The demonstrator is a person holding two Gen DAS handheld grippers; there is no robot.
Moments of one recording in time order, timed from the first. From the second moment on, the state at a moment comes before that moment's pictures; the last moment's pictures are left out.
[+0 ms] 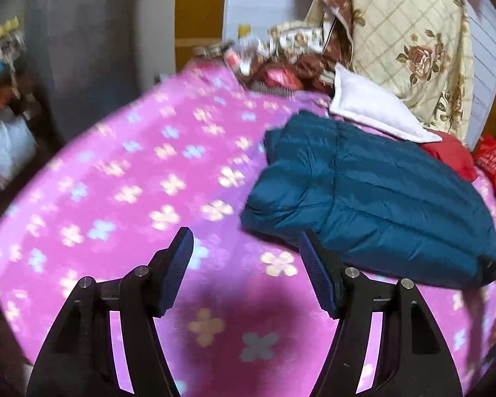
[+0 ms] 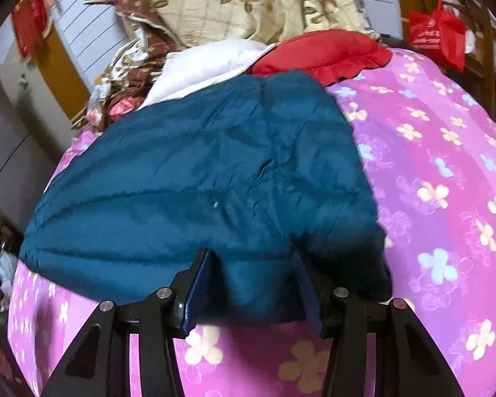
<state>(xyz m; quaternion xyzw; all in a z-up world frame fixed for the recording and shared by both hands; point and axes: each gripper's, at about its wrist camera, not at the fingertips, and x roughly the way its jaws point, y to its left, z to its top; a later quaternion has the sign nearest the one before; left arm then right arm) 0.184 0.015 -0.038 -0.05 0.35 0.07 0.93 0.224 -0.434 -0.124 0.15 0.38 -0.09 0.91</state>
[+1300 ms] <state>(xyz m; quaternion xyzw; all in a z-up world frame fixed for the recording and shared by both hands) -0.040 -0.075 0.026 -0.05 0.30 -0.01 0.95 -0.032 -0.268 -0.067 0.07 0.33 -0.08 0.94</state>
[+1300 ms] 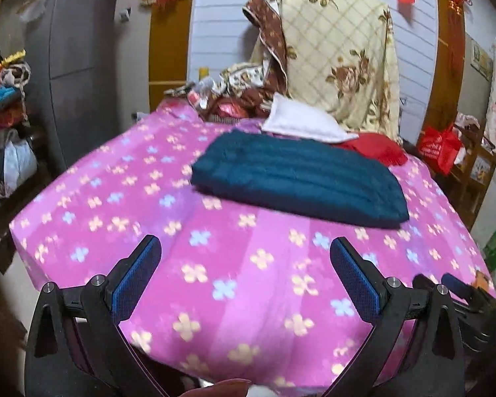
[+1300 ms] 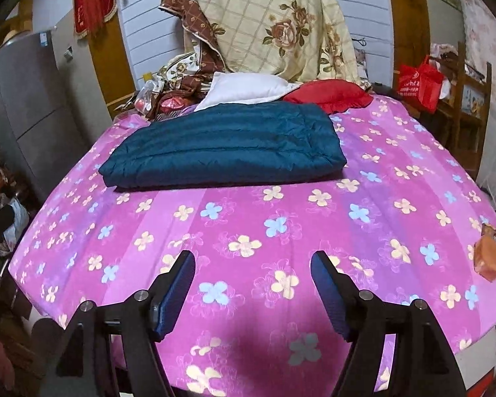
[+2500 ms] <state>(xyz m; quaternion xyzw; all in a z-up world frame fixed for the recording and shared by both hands) -0.066 -0.097 0.011 0.00 0.34 -0.04 0.94 -0.066 -0.254 -0.049 0.03 0.29 -0.14 0.94</state>
